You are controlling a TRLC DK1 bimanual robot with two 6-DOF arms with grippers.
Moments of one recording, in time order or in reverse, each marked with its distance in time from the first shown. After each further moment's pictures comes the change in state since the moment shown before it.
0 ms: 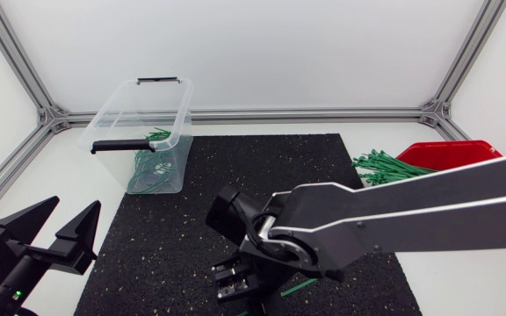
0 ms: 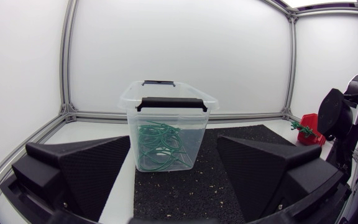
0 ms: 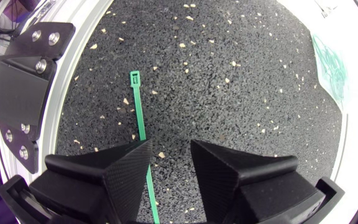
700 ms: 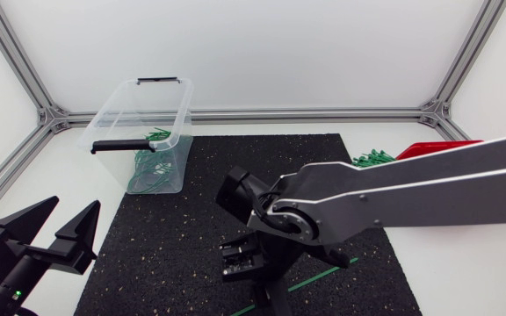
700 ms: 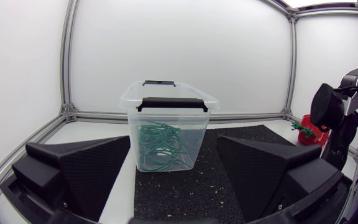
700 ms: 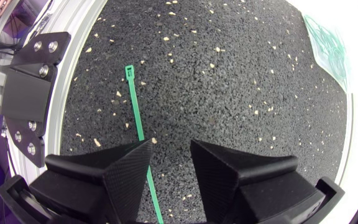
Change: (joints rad) left arm 0.003 0.000 0.000 0.001 -0.001 0.000; right arm -0.072 0.010 0.044 -0.076 -0.052 0.021
